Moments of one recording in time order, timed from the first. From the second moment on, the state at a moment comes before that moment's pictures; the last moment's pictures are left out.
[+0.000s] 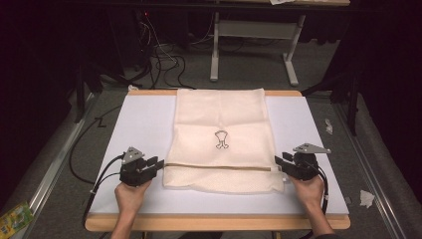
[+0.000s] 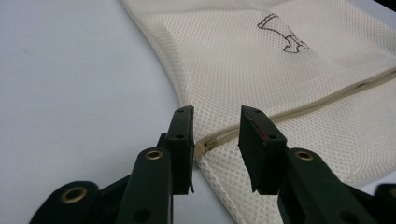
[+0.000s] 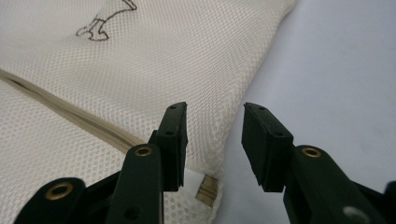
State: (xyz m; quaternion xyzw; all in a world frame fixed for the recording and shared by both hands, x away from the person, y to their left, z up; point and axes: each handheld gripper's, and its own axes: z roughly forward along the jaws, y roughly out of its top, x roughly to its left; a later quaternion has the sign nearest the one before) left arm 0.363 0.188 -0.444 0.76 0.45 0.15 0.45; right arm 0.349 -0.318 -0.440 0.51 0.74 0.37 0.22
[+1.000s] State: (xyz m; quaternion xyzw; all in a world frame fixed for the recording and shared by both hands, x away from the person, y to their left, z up) left arm 0.375 0.245 -0.453 0.70 0.52 0.19 0.46; right arm 0.337 -0.401 -0.437 0.58 0.65 0.42 0.24
